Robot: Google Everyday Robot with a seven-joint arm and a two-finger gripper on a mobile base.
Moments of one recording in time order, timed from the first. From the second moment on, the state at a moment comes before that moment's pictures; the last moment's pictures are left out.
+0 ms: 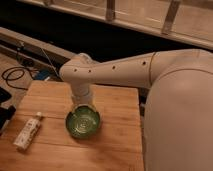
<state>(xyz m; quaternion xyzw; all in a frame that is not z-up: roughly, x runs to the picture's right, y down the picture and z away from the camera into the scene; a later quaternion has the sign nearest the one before) -0.103 0.101 0.703 -0.26 0.23 0.64 0.68</state>
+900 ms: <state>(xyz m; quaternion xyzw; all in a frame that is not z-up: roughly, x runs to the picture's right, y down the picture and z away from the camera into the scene) -0.204 0.030 0.670 -0.29 0.08 0.68 0.67</state>
